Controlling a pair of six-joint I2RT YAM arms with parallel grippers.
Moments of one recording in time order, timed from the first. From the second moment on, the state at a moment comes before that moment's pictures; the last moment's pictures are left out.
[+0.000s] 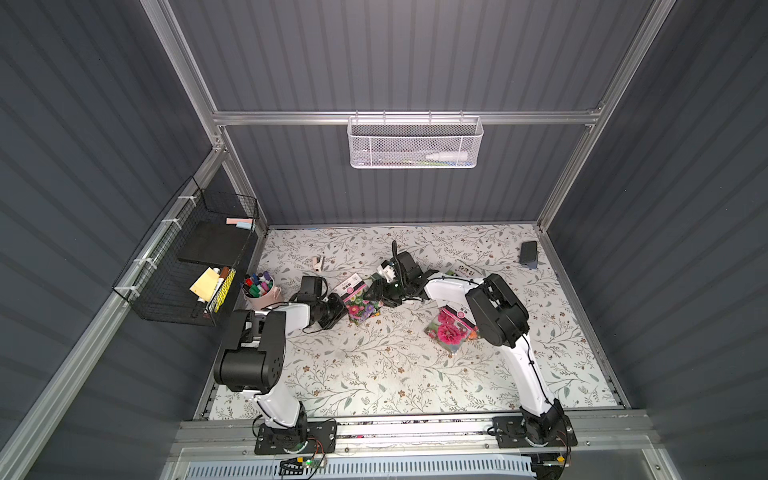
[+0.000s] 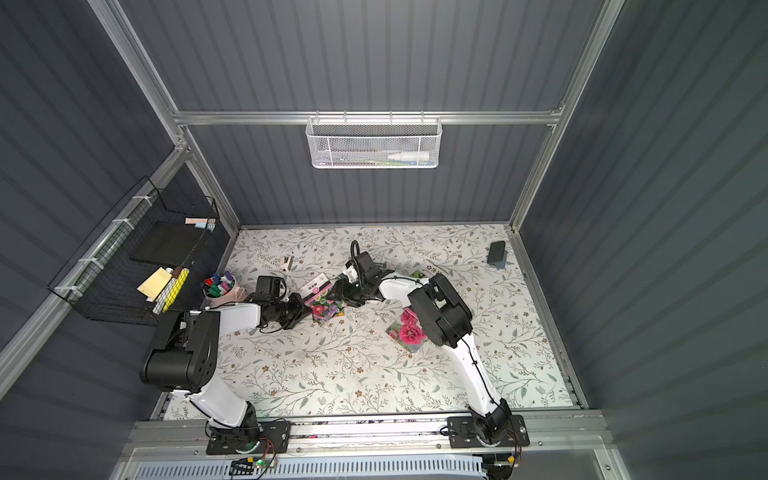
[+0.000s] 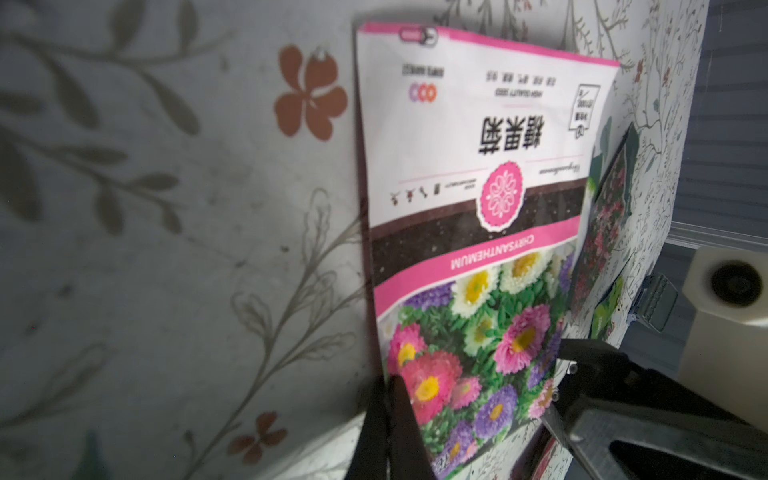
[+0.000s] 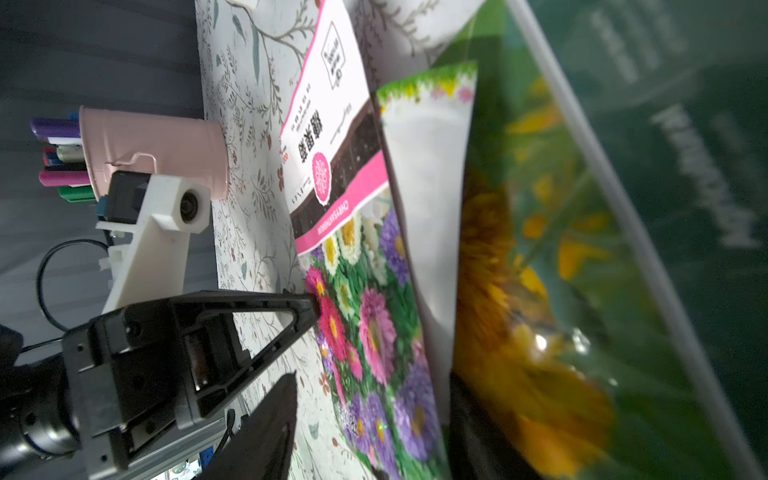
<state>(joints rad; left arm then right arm) -0.08 1.69 0.75 -0.08 0.48 -0.84 0.72 2.31 1.60 -0.13 -0.62 0.78</state>
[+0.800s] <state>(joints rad) -0.37 1.38 0.53 0.09 -0.02 -0.87 0.69 1.85 1.06 0.25 -0.59 1.17</state>
